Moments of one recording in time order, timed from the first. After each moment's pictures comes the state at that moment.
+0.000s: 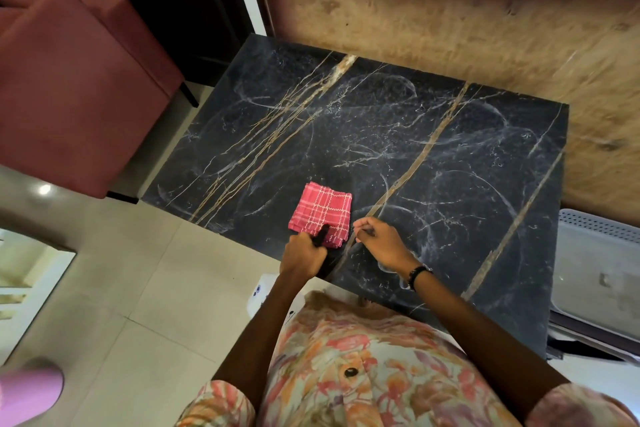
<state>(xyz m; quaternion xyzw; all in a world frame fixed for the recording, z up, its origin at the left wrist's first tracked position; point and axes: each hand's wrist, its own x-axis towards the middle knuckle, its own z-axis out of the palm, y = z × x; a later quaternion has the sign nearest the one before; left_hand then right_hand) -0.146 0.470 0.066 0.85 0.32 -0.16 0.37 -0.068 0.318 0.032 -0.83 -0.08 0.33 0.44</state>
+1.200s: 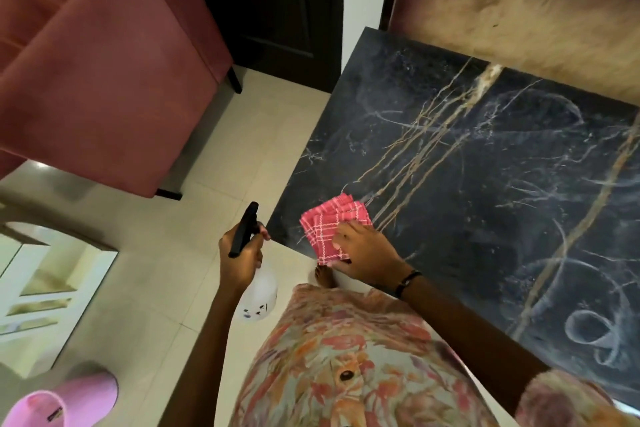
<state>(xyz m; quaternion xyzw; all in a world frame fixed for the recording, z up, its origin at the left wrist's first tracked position) -0.200 0.892 0.074 0.70 0.36 0.09 0.61 -0.089 0.682 0.014 -0.85 -0.49 0.19 0.07</state>
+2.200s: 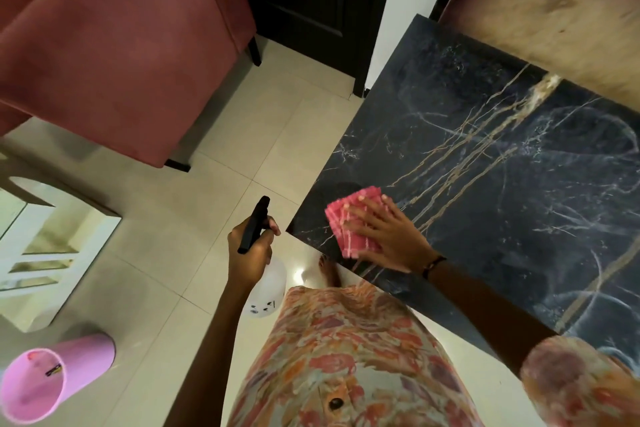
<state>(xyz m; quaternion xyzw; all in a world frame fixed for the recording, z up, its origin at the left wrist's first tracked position) -0.204 0.927 0.064 0.68 0.41 0.08 0.60 -0.039 0.696 -0.025 -0.79 -0.60 0.13 0.01</state>
